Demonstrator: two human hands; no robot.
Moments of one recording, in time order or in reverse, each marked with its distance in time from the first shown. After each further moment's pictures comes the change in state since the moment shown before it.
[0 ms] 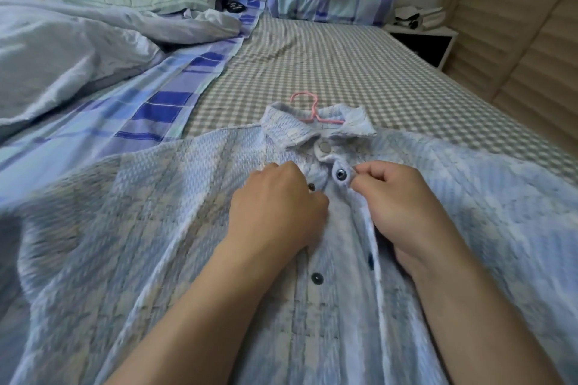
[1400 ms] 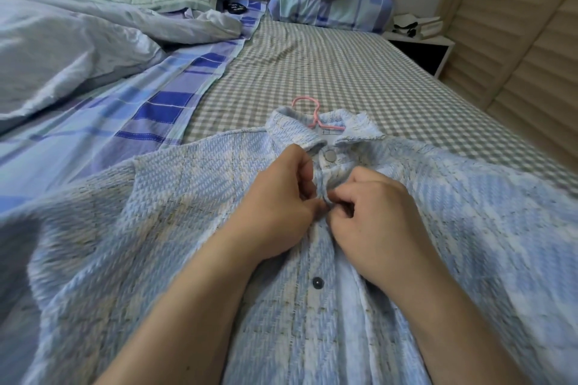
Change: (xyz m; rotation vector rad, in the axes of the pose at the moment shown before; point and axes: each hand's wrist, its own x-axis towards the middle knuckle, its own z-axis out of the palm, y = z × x) left_hand 0.011 -0.021 0.000 -0.600 -0.071 0.182; right_hand -0.018 -0.008 0.012 -0.690 0.013 -0.468
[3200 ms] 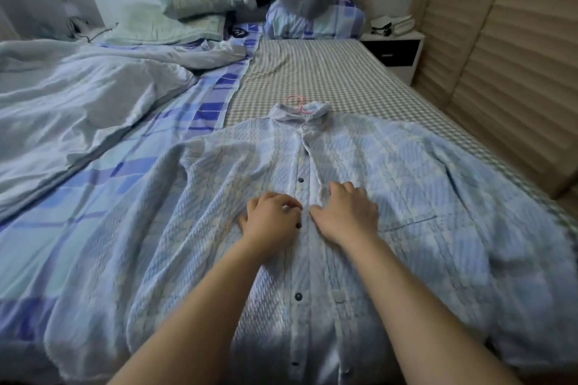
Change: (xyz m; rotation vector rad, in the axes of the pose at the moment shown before) left_hand -0.202 0.052 0.009 0.323 -0.065 -0.324; right_hand -0.156 -0.034 -0.043 -0.147 -0.236 0.364
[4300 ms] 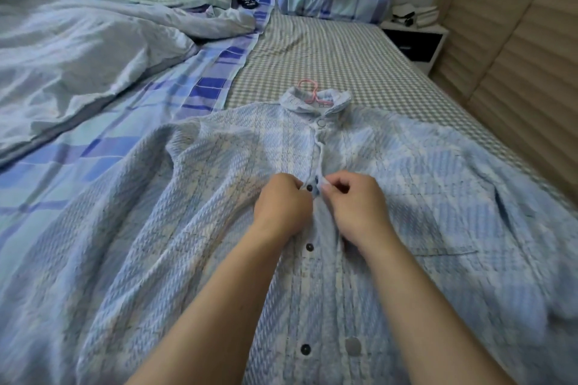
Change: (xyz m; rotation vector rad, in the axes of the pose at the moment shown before) left_hand 0.057 0.015 -0.002 -0.301 0.089 -0.091; right_hand 0.035 -0.020 -0.001 0.669 0.106 -0.066
